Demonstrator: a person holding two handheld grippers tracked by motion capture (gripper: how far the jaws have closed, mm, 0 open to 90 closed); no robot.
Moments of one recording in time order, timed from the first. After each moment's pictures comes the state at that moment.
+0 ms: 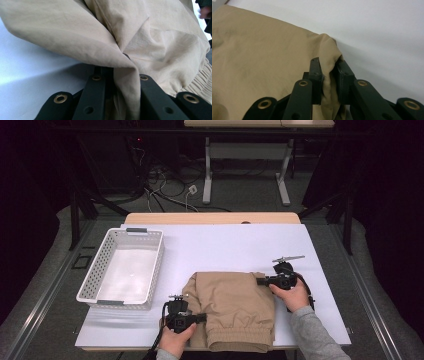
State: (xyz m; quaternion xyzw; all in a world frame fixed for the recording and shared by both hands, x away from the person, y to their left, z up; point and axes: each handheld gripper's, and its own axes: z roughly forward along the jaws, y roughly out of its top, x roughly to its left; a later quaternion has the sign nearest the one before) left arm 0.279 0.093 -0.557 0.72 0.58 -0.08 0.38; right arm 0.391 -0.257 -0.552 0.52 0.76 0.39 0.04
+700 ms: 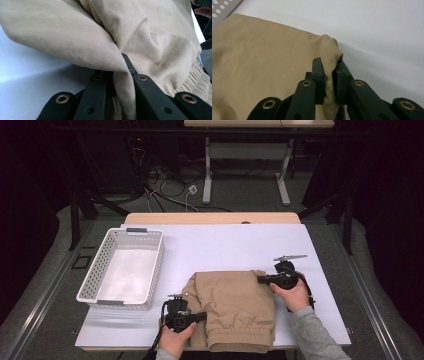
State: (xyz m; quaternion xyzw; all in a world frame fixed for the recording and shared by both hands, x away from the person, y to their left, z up) left arm 0.277 0.092 -0.548 0.71 0.58 -0.08 0.39; right arm 0.384 -0.254 -0.537 0.51 0.76 0.40 0.06
